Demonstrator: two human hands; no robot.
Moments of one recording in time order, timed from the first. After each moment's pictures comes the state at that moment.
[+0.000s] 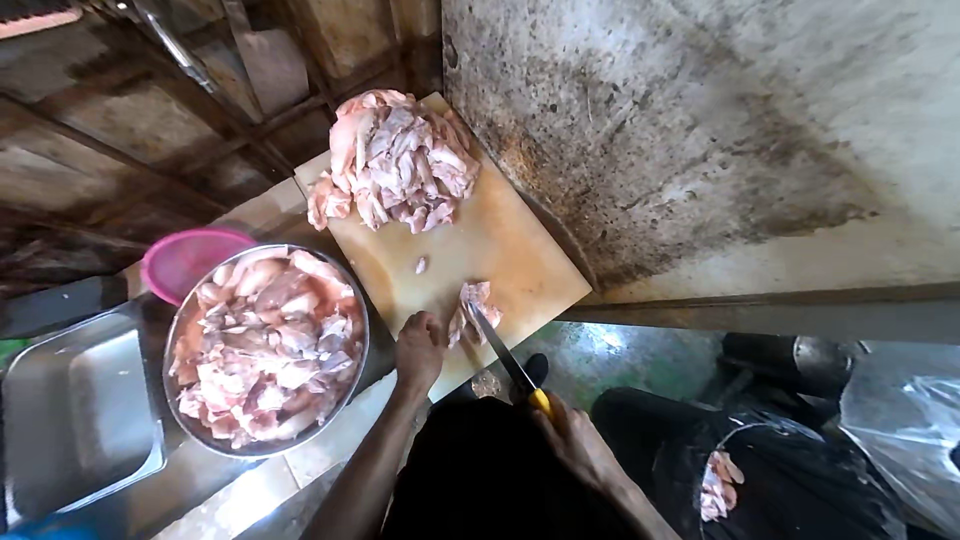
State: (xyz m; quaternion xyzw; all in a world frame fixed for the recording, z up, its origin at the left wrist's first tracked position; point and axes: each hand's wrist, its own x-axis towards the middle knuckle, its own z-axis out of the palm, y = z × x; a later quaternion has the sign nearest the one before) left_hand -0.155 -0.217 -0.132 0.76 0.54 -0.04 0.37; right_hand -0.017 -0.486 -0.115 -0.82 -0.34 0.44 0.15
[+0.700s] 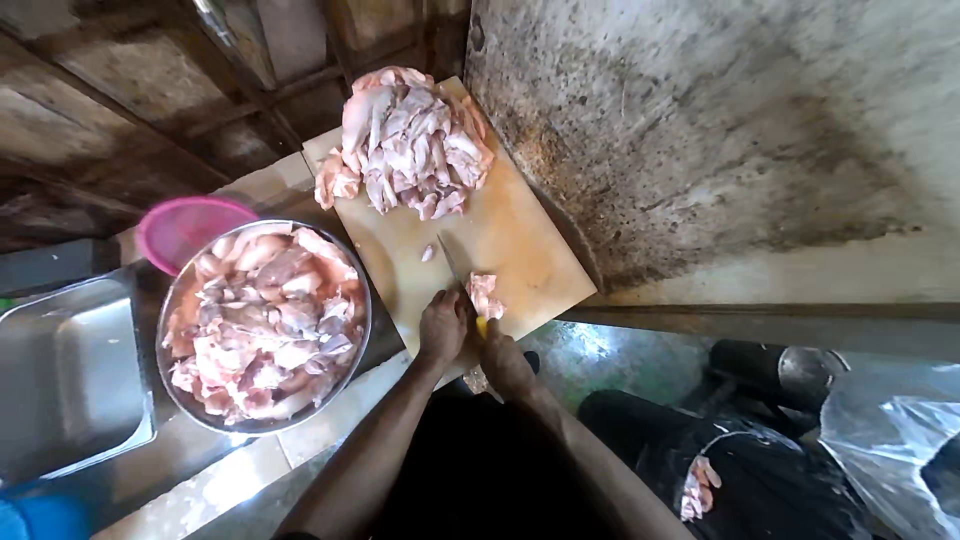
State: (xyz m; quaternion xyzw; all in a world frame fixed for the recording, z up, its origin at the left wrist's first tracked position) left_hand -0.119 -0.223 -0.160 0.82 0.47 0.04 0.33; right_hand -0.037 -0.330 -0.120 -0.83 -0.33 0.44 0.06
